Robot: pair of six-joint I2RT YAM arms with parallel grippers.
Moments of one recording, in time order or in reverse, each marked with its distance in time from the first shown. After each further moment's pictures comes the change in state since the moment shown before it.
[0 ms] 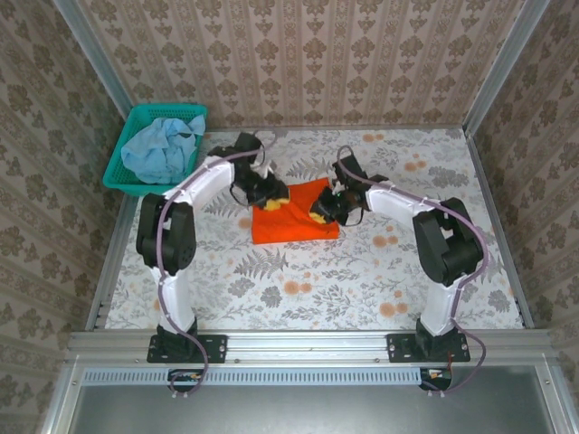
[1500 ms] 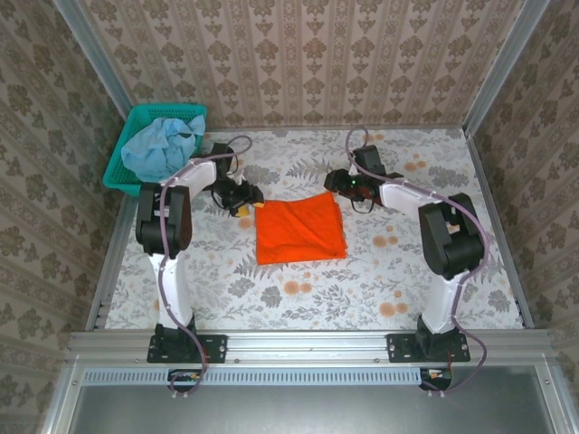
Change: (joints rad) left arm 0.189 0.182 0.053 0.001 -0.056 0.128; right arm -0.128 0.096 0.085 0.212 0.235 -0.429
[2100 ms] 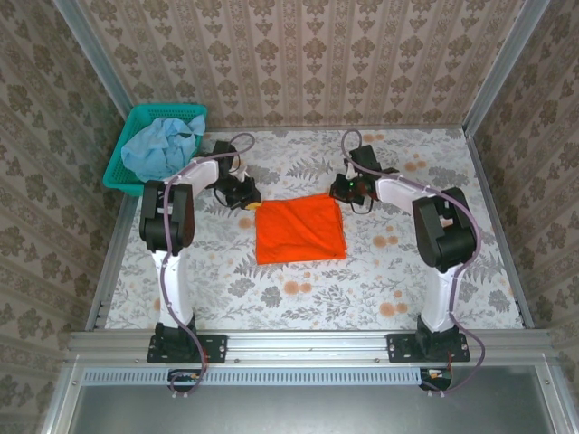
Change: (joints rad) left arm 0.000 0.011 0.013 0.051 0.029 0.003; right arm -0.016 -0.054 -0.037 -0.090 -0.044 0.008
